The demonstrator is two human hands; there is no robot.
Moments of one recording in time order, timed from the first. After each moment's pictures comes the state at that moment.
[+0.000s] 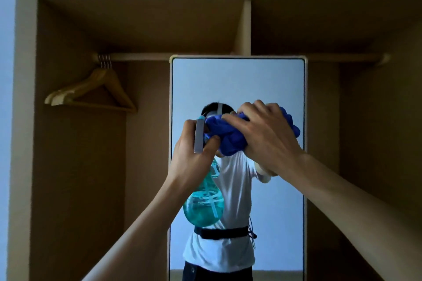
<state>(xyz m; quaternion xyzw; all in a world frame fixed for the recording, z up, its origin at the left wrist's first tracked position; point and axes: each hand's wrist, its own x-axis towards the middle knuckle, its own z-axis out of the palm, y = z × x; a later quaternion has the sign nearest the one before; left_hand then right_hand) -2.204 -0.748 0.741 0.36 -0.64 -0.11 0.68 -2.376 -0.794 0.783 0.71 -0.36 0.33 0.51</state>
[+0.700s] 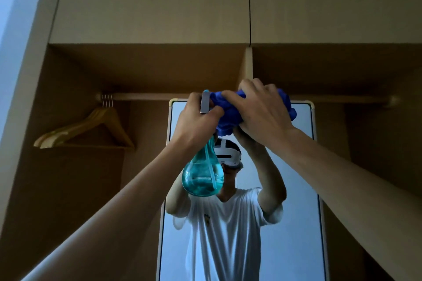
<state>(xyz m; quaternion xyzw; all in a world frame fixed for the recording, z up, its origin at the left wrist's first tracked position) -2.208 -0.784 0.887 0.34 -0.64 -0.09 0.68 -2.361 -0.834 0.920 0.64 -0.37 0.36 0.57</state>
